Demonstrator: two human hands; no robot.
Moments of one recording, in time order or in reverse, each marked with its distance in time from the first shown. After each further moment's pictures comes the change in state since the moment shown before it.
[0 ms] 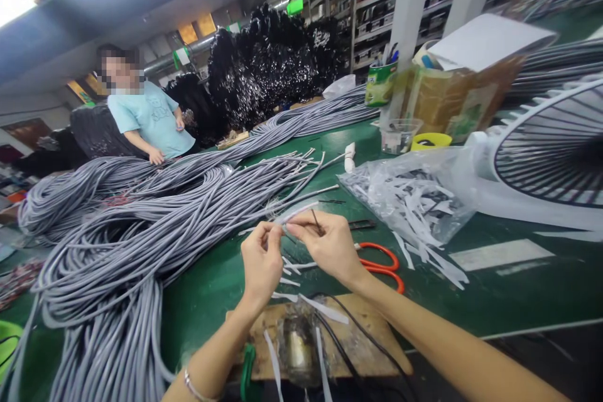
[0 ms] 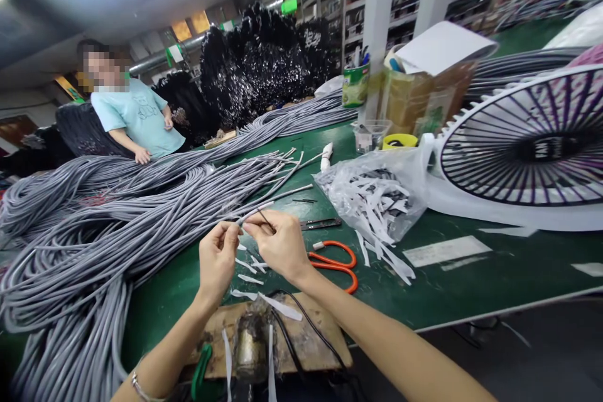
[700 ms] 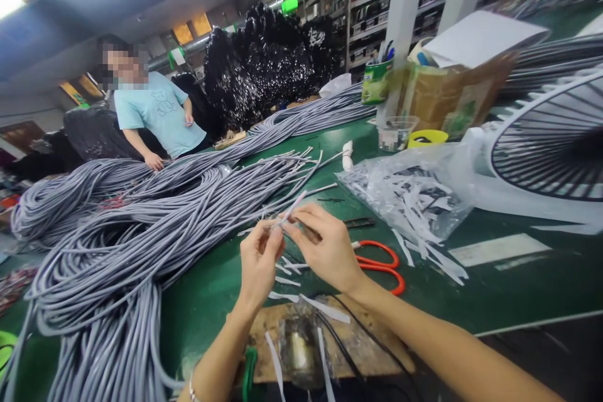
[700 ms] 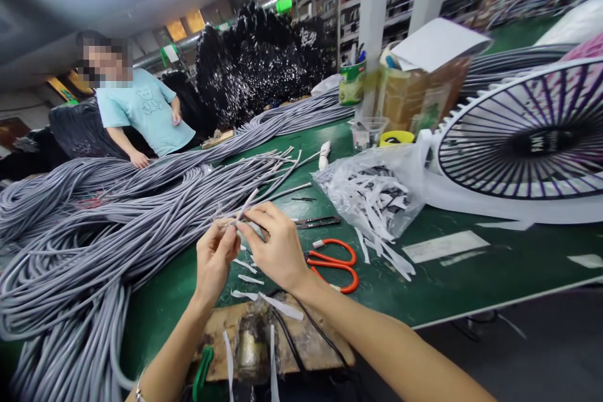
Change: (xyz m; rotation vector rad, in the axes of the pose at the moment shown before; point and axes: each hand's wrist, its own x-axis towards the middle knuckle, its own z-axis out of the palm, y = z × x) left_hand 0.002 -0.005 -0.007 -0.313 -0.175 -0.026; right_hand -0.005 -0.009 0.002 -0.147 0.036 -0.196
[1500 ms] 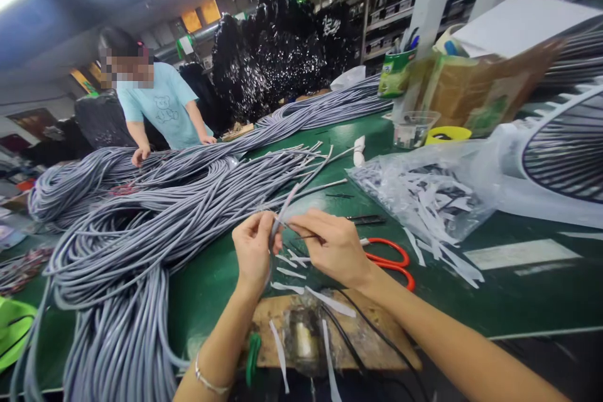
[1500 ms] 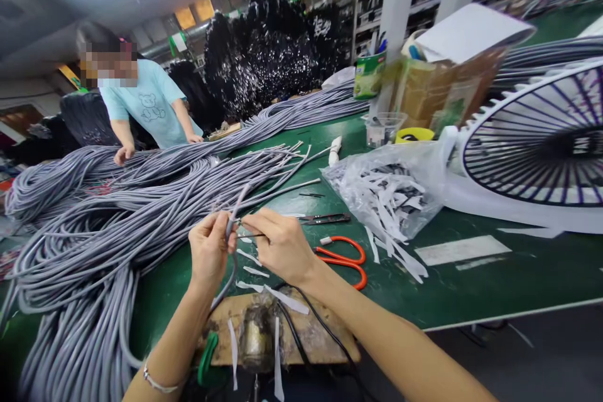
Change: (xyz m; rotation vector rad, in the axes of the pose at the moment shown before) left_hand 0.007 0.011 -0.001 -0.225 0.249 -0.071; right_hand -0.002 0.010 0.000 -0.172 -0.101 -0.413
